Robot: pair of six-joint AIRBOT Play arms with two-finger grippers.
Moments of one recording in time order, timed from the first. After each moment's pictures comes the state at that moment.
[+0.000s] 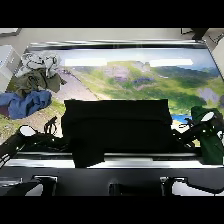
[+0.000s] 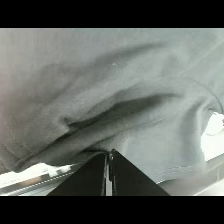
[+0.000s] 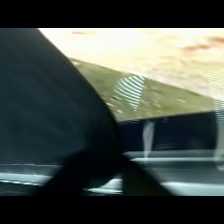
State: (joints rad) left arm 0.04 -1.09 0.49 0.87 -1.12 -1.31; right arm -0.44 -1.44 0.82 -1.27 1.40 1.51
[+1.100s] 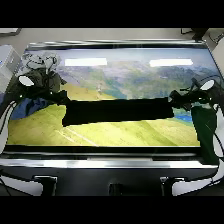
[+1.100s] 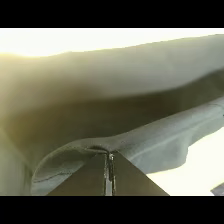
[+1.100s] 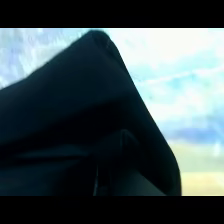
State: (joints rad) left arm 0.07 -1.72 1.47 0.94 -1.24 -1.32; right arm -0.29 -1.69 1.41 -1.13 1.15 1.64
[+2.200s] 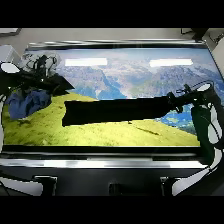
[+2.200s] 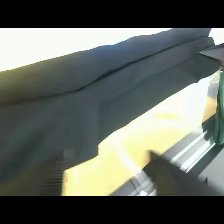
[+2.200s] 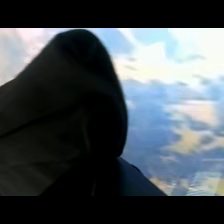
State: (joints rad) left arm 0.07 -1.68 1.65 0.71 -1.42 -1.35; right arm -0.32 -1.87 1.51 -0.88 1.29 1.56
